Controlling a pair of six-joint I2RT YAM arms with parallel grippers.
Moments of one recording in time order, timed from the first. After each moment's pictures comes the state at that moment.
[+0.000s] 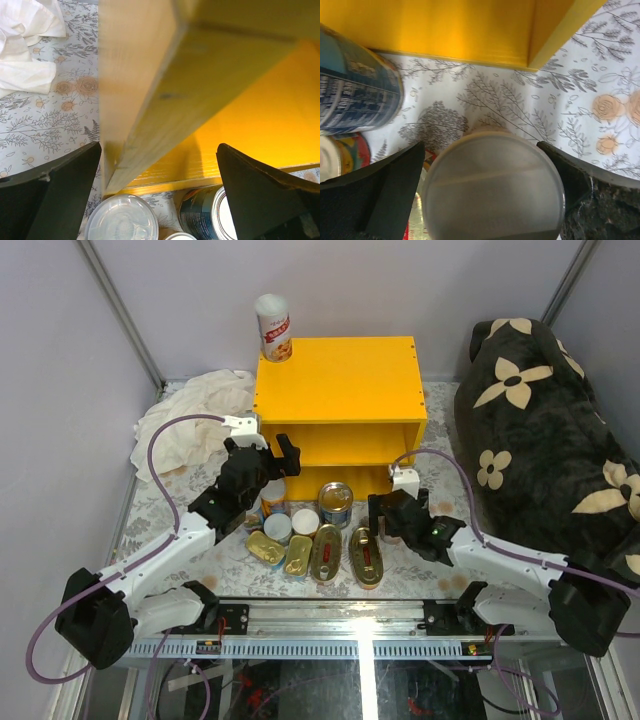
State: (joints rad) left arm -0.60 1.10 0.73 0.10 -0.34 -0.42; right arm 0.84 1.16 0.57 -0.27 0.48 0.54
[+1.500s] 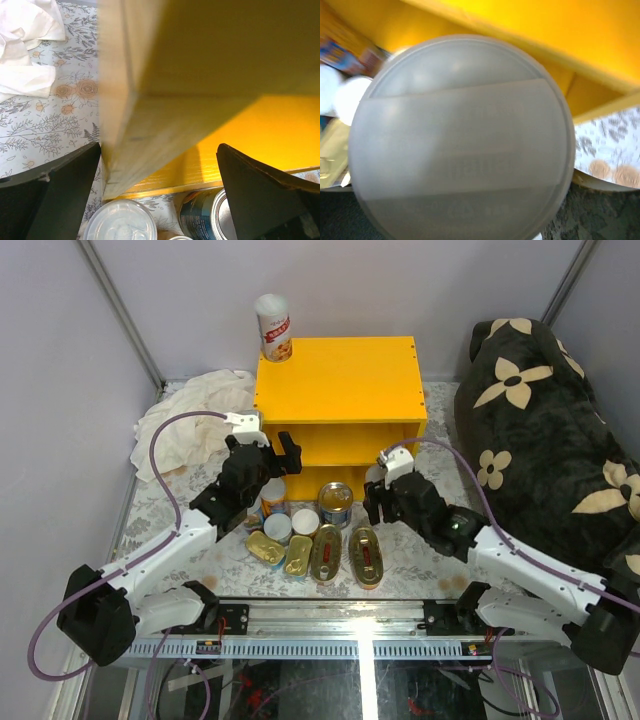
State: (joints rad) left arm -0.60 1.12 0.75 0.10 -0.33 -0.42; right arm 0.84 1.01 0.66 -0.25 0.32 0.27
